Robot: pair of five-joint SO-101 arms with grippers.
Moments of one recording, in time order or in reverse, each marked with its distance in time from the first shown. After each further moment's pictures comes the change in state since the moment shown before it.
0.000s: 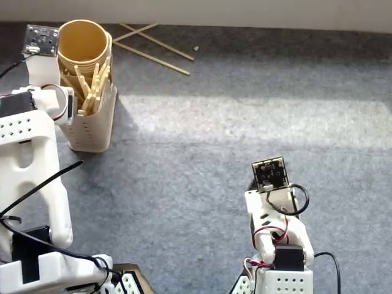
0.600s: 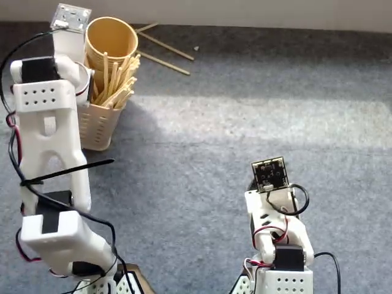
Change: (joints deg) left arm 6.9 1.1 -30.9 27.8 1.8; right arm 0.0 0.0 0.0 0.0 0.0
